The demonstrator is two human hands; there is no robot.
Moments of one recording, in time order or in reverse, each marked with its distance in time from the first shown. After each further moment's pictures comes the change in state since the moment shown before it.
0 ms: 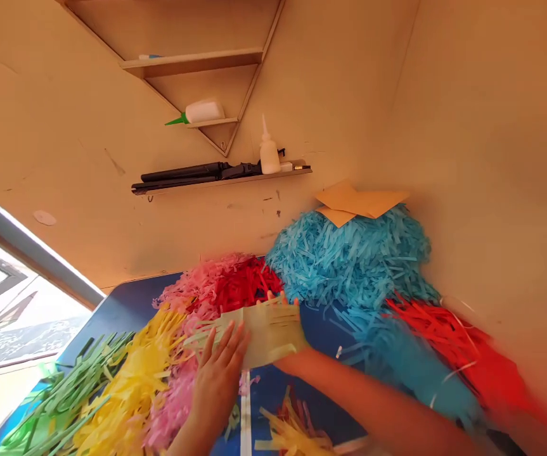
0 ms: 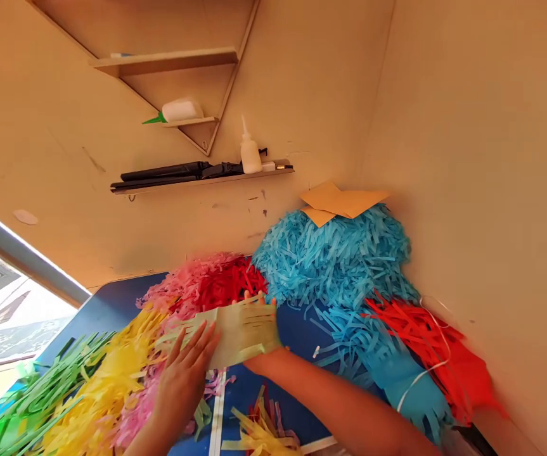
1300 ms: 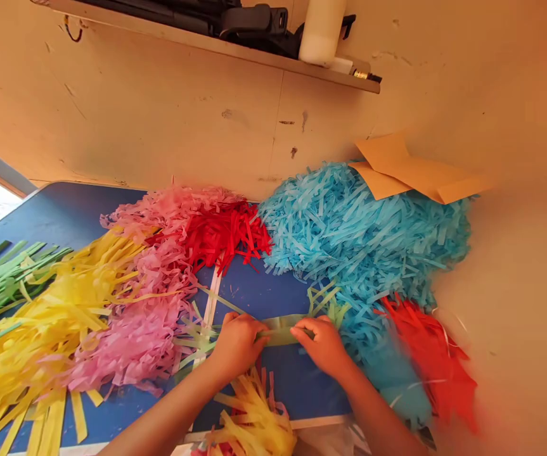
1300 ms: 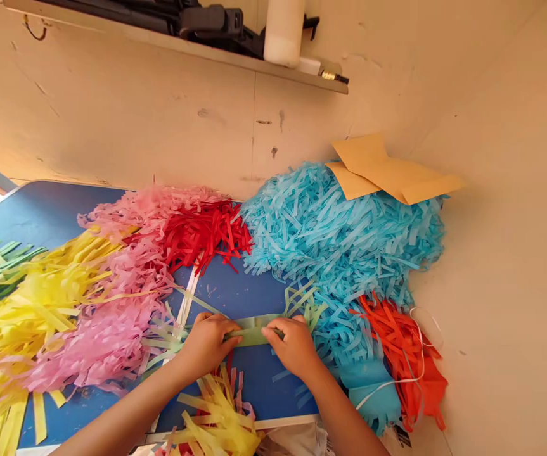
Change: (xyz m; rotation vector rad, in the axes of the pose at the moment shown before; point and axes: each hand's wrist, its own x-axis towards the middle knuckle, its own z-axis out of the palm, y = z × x) left_hand 0.042 0.085 0.074 -0.614 -0.682 -0.282; right_hand -0.069 0.083 -0.121 -0.477 -0.368 0.320
